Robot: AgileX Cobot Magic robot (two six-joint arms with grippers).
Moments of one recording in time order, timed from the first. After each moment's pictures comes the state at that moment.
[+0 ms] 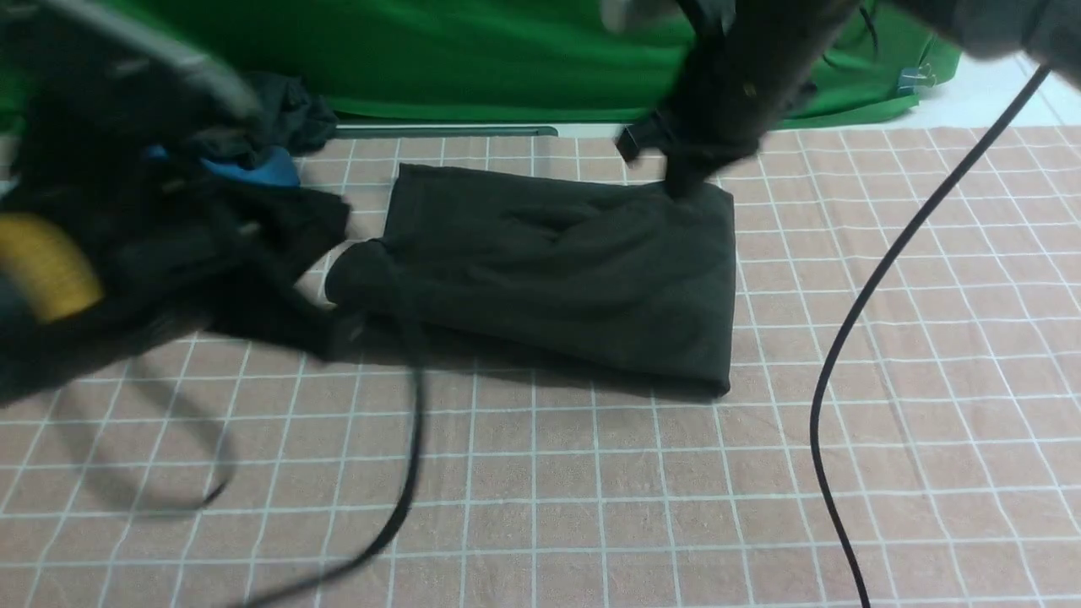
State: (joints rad) right arm 0.43 2.09 -1.99 0.01 1.23 0.00; left arm -0.44 1.06 -0.83 0.13 0.36 0.02
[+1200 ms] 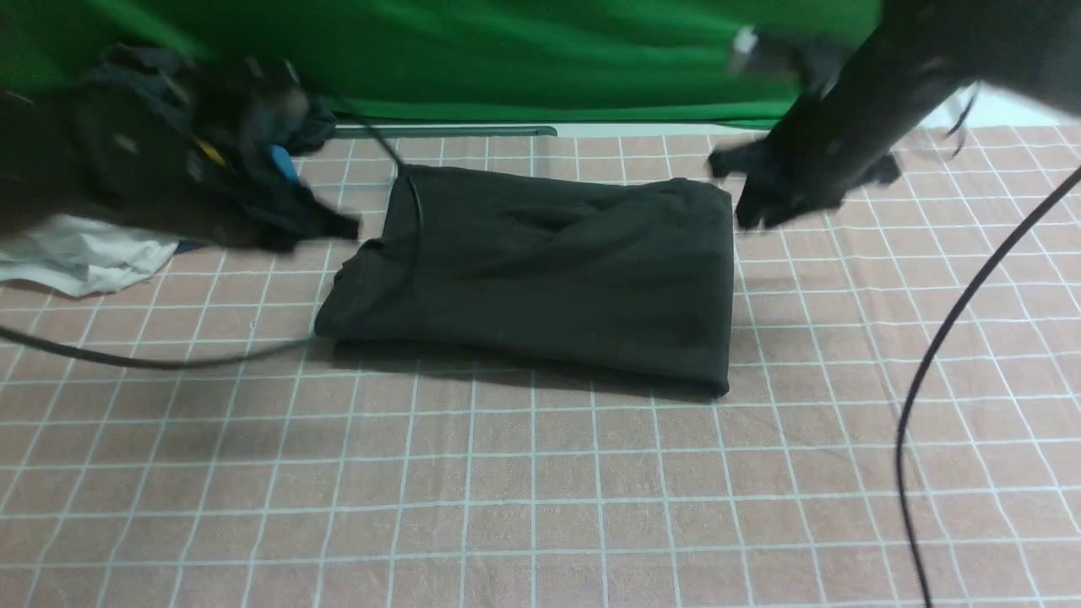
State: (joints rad) right arm 0.23 2.05 -1.75 0.21 0.93 0.04; left arm -0.10 1.53 -1.08 -0.27 0.36 0.38
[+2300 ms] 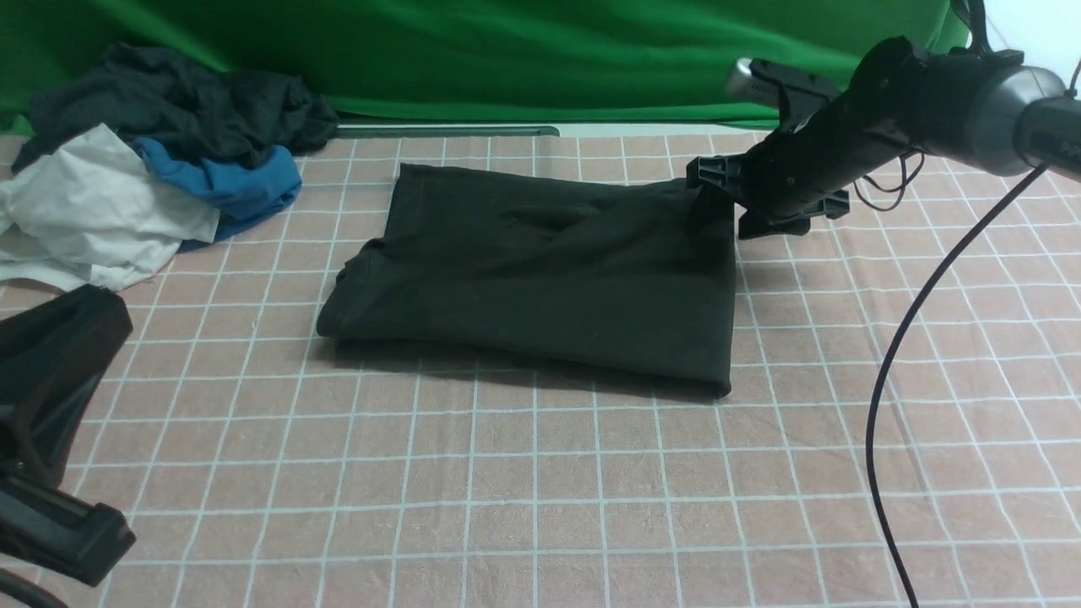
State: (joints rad) right arm 0.20 2.26 -1.78 0.41 0.68 -0.04; left arm -0.23 0.38 -0.38 -0.48 0.17 0.63
